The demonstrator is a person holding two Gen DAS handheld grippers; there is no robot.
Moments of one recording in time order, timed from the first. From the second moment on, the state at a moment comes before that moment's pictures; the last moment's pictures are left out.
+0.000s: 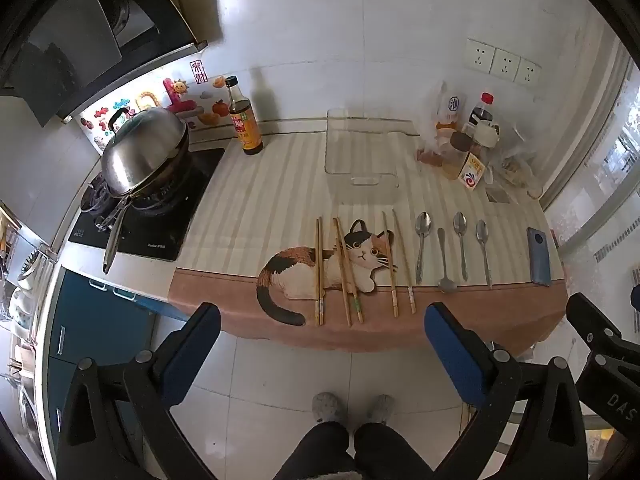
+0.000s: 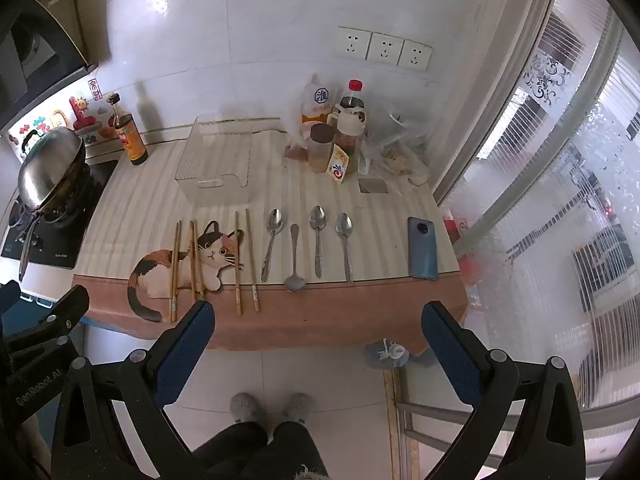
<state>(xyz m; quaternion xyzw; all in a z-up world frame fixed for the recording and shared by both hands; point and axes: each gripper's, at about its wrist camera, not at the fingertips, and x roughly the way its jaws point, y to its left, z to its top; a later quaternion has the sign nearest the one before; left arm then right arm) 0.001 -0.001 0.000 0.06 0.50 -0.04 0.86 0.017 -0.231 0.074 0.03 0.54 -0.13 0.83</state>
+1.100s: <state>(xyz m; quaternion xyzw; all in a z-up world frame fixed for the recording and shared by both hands) -0.005 -0.013 0.011 0.07 0.49 -0.04 0.87 0.013 -0.233 0.076 0.04 0.54 -0.13 0.83</state>
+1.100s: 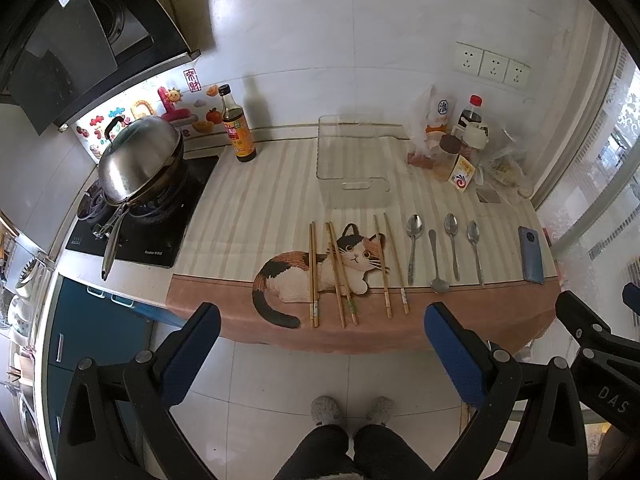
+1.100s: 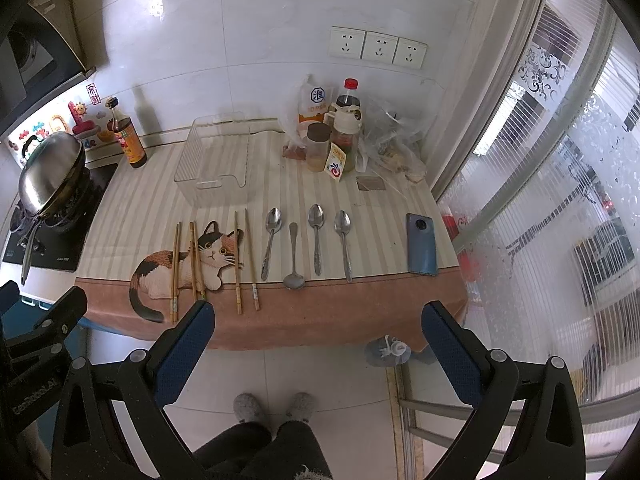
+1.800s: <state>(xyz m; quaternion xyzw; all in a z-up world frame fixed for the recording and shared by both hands) -0.006 -0.012 0.011 0.06 0.48 -0.05 0.87 0.007 -0.238 0.084 0.04 0.53 -0.13 0.84</state>
